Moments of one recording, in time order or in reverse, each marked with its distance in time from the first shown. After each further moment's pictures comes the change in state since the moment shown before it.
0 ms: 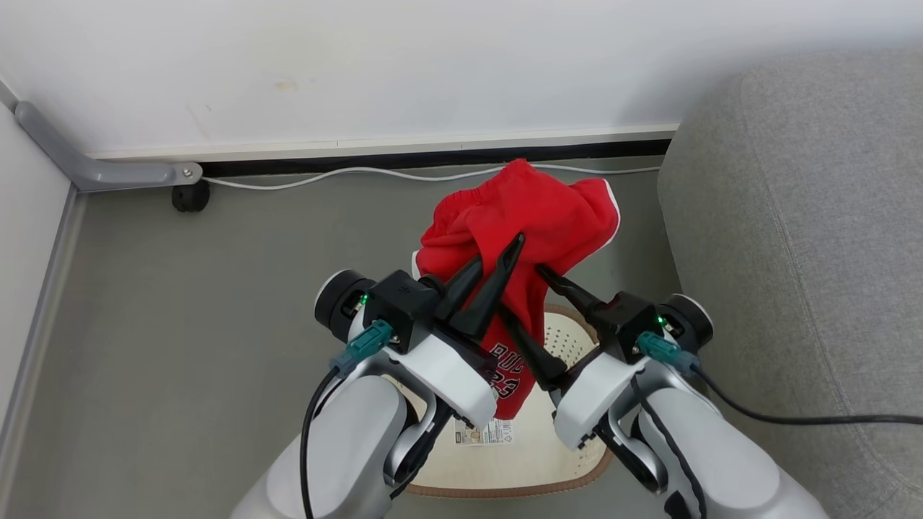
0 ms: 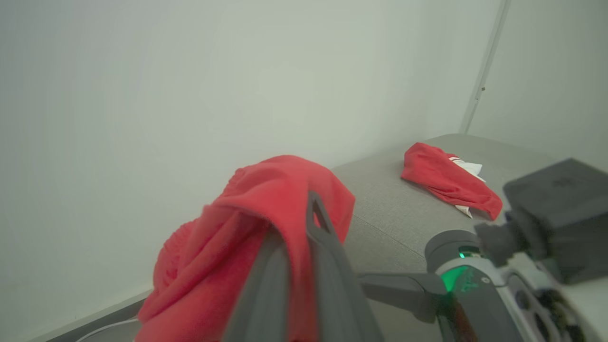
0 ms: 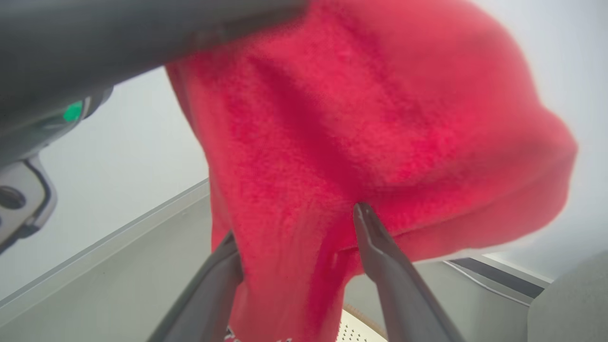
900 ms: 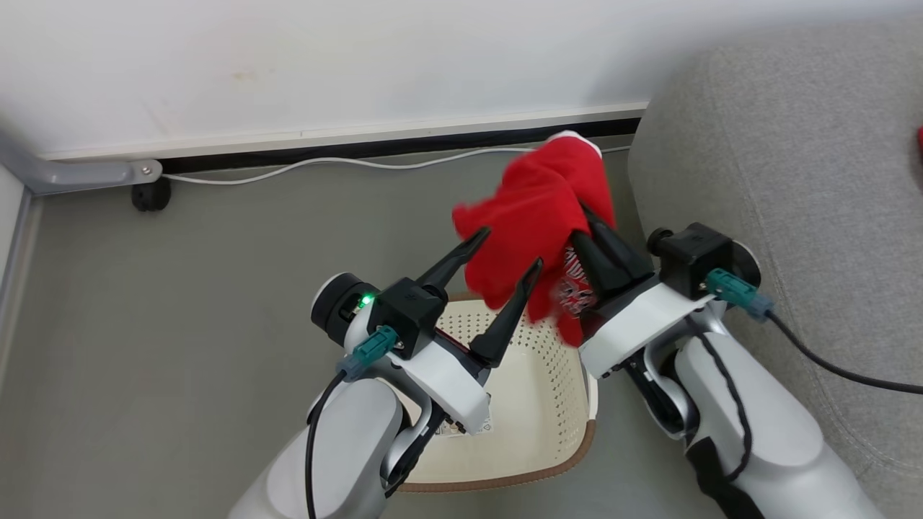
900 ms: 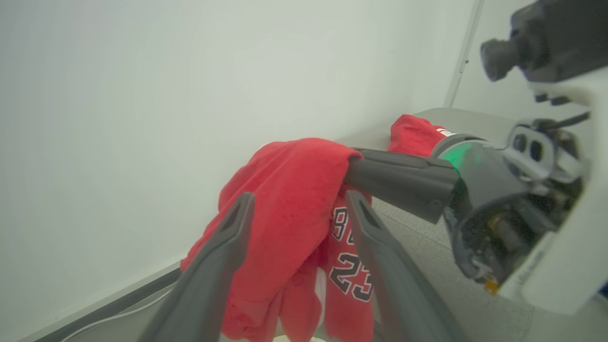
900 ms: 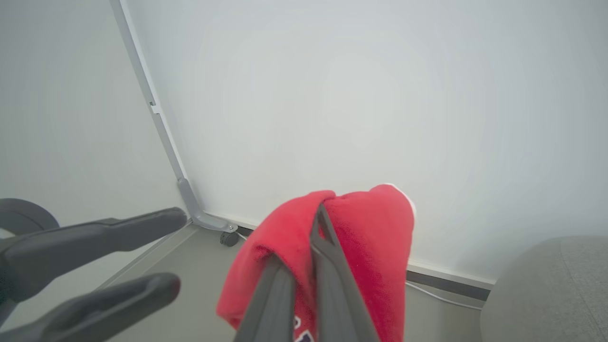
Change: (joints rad) left arm 0.001 0.000 -0.001 0.043 0.062 -0.016 0.000; right arm -0.055 -0.001 -0.159 -0.061 0.049 0.000 0.000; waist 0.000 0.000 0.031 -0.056
